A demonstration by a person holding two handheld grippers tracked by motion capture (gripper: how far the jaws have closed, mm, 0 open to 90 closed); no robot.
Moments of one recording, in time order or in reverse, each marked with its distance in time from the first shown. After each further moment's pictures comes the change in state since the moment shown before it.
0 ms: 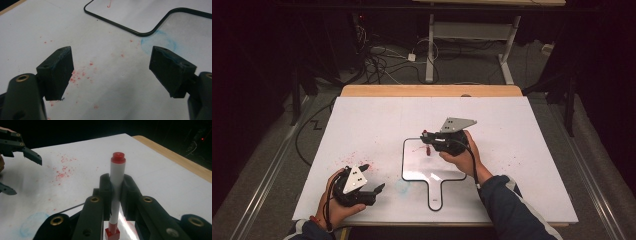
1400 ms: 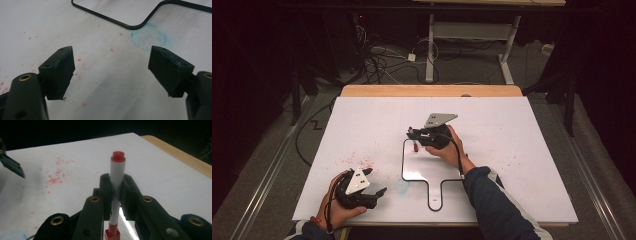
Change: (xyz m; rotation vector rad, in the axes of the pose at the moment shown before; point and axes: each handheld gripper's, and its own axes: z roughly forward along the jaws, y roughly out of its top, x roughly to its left) left arm -0.004 -0.002 0.004 0.034 -0.058 0.015; right arm -0.008 0.000 0.055 -0.008 0.092 -0.019
